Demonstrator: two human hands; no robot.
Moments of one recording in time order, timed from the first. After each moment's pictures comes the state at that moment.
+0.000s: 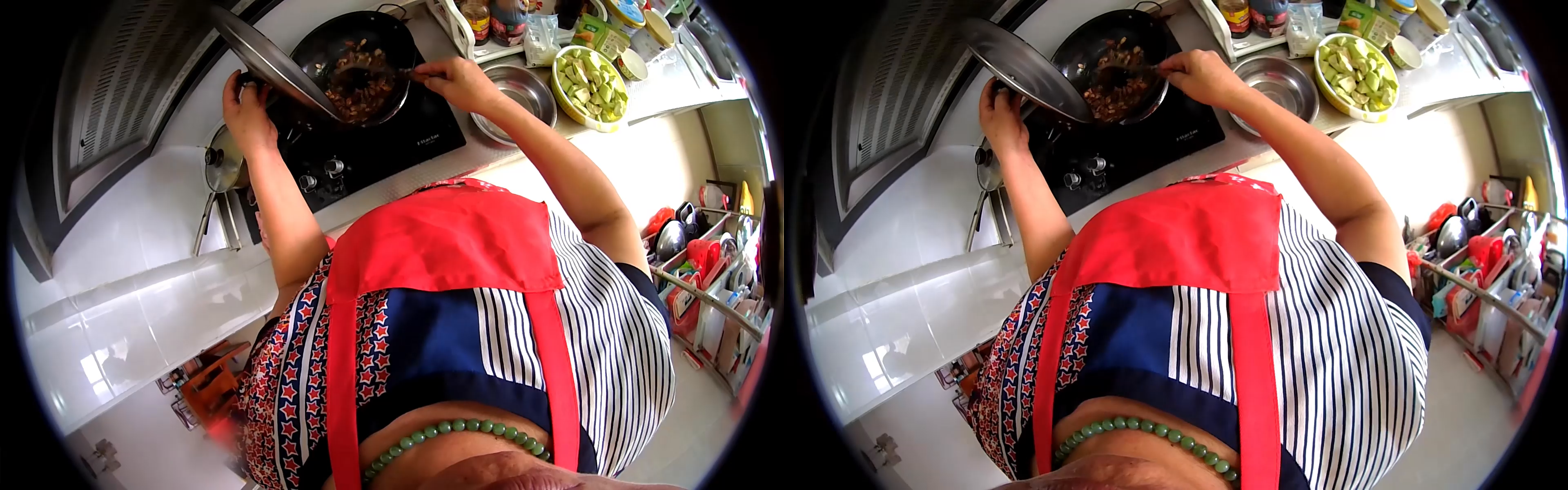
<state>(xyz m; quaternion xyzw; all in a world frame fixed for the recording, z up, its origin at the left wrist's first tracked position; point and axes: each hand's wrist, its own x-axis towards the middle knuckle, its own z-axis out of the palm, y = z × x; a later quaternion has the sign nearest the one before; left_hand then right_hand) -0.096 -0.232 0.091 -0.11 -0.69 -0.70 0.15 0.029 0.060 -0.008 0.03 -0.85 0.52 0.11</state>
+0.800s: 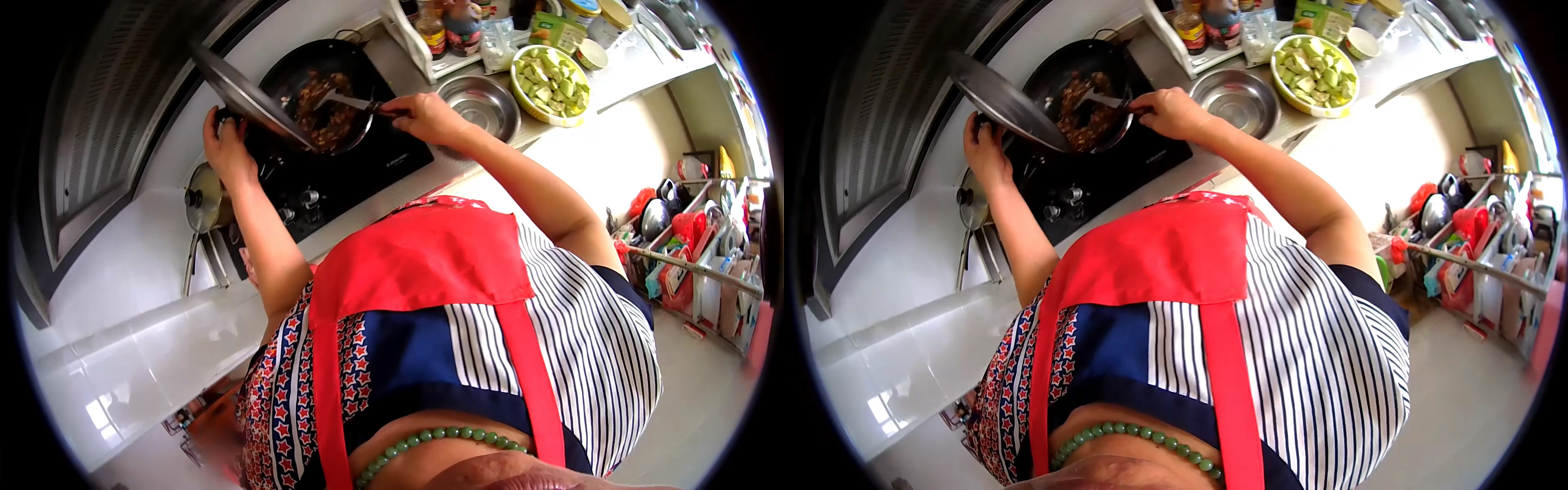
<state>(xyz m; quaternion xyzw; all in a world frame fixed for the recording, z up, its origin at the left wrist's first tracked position) -0.091 -0.215 0.082 -0.11 -0.70 -0.68 0.15 0.050 0.059 -0.025 0.04 -0.86 0.50 0.09</state>
